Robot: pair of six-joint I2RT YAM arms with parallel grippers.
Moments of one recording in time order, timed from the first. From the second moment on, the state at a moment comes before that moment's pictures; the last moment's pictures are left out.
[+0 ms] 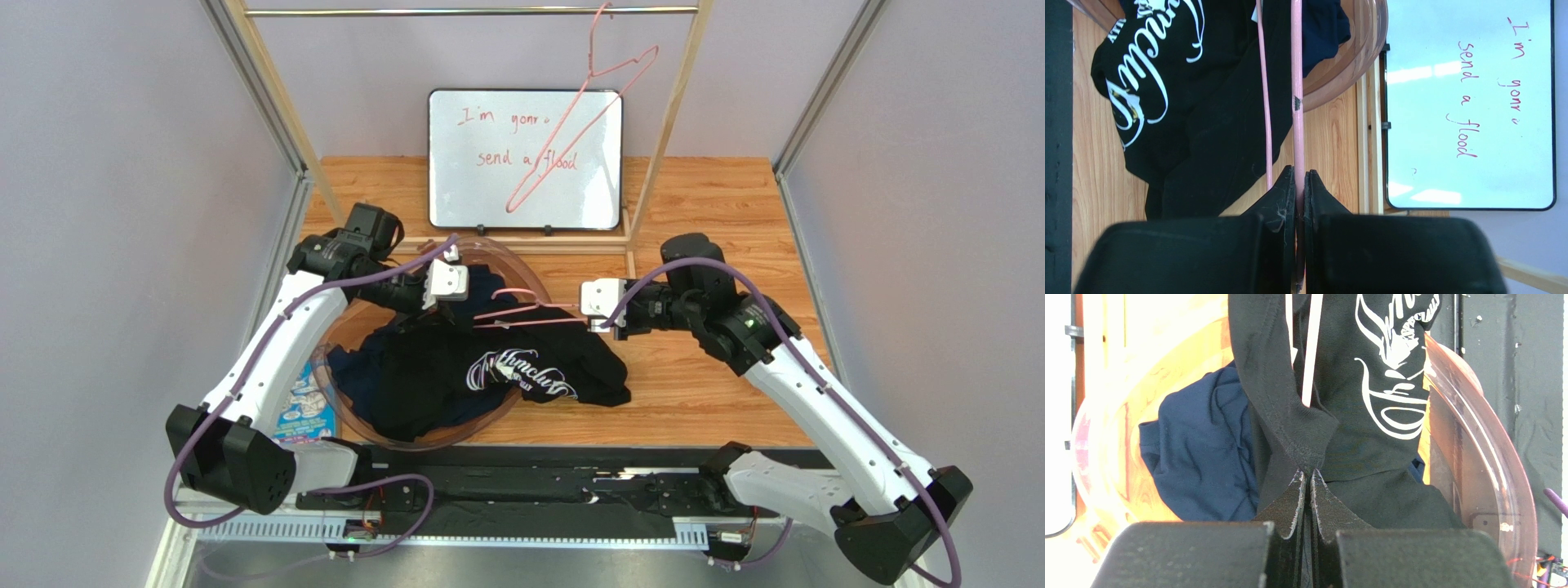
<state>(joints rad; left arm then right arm) -0.30 1.28 1.26 -1.17 0.80 1.17 0.60 1.03 1.12 -0.71 -0.47 -0.98</state>
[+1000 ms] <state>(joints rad) -0.30 1.22 1.12 -1.05 0.80 1.26 0.63 1.05 0.94 -0.39 -0.54 -0.81</state>
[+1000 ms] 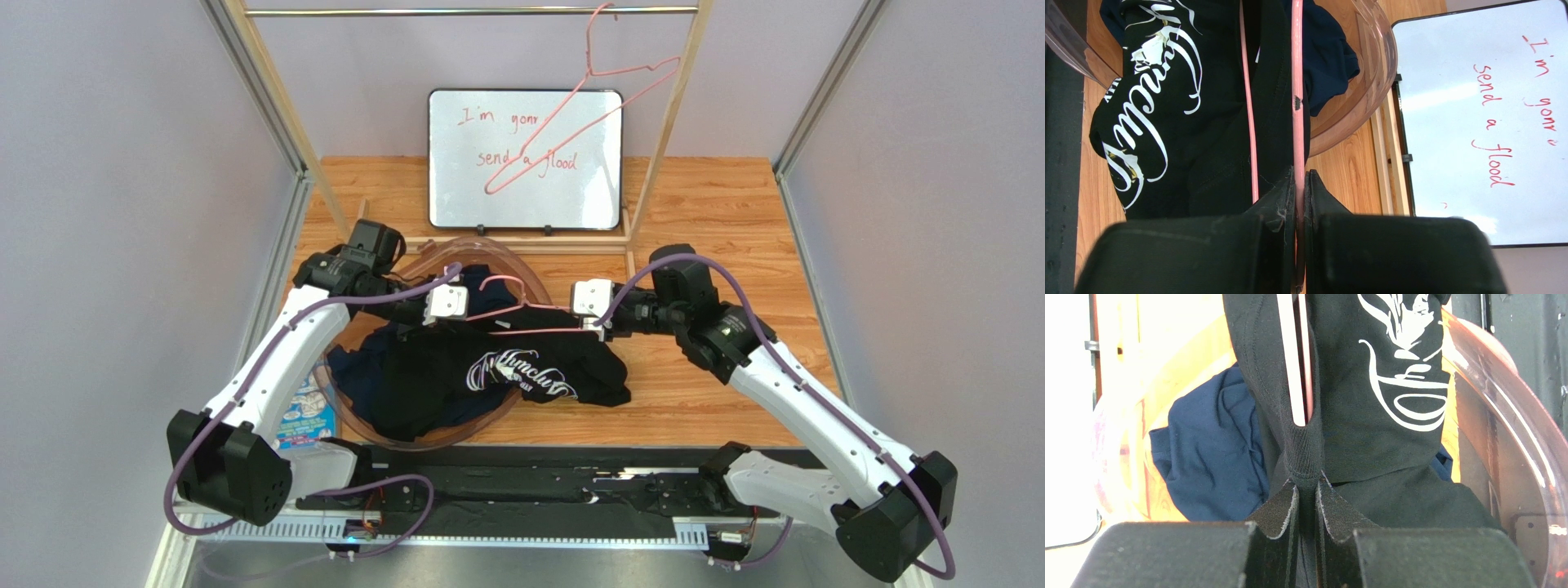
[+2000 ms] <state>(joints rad) -0.42 1.15 1.13 -0.76 0.87 0.86 0.71 1.25 1.00 -0.23 -0.56 -0.59</state>
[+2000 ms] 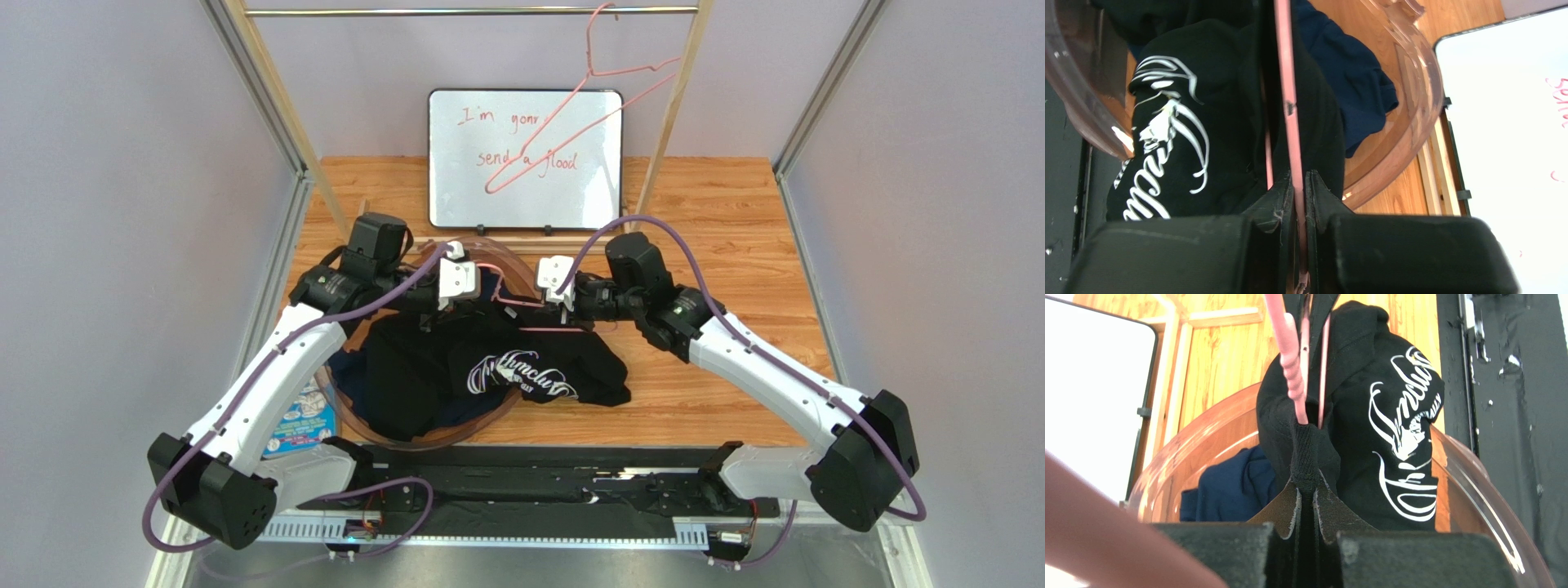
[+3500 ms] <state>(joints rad) -0.44 1.11 1.17 -0.65 0.60 0.32 0.88 1.22 0.88 -0.26 0.12 -0.25</state>
